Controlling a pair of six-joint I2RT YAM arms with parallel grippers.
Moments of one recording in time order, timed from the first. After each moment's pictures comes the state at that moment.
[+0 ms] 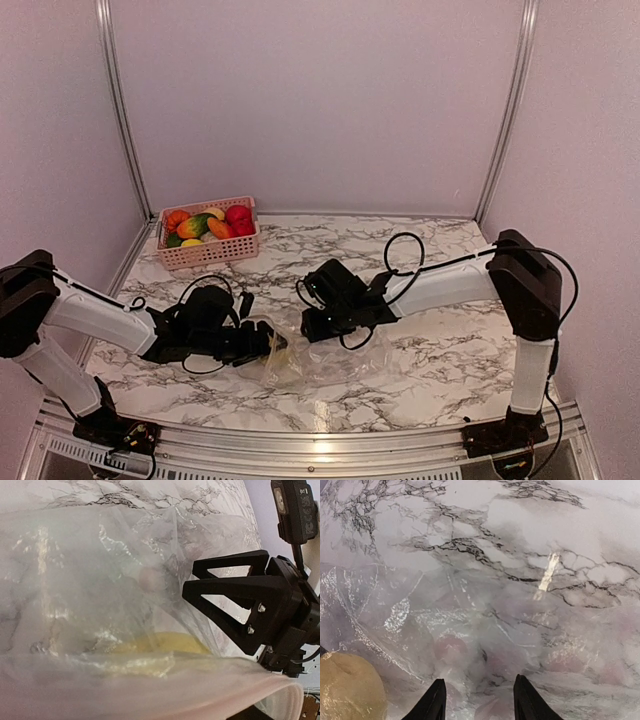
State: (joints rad) left arm -0.91 1.53 0.53 0.34 0.17 -1.00; right arm 0.99 1.98 1.25 -0.21 0.07 0.57
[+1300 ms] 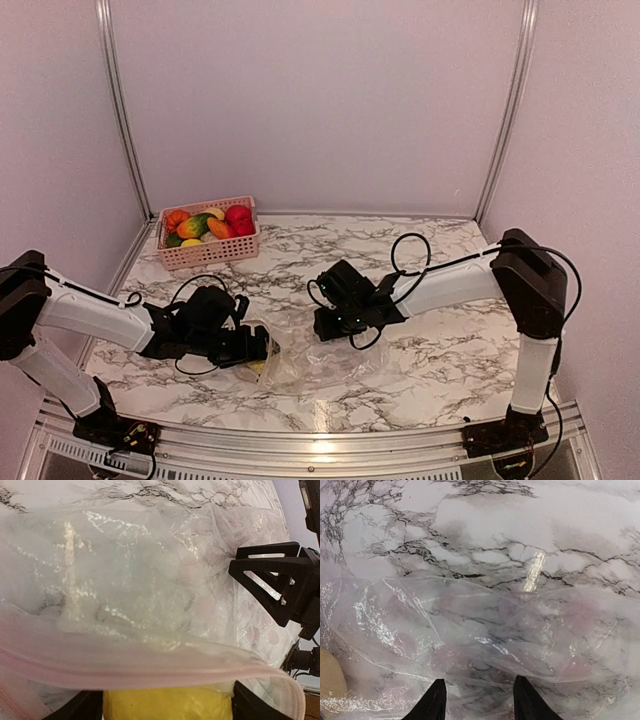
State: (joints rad) left arm -0.91 1.50 0.56 0.14 0.10 -0.93; right arm 0.95 1.95 1.18 -0.20 0.12 0.58
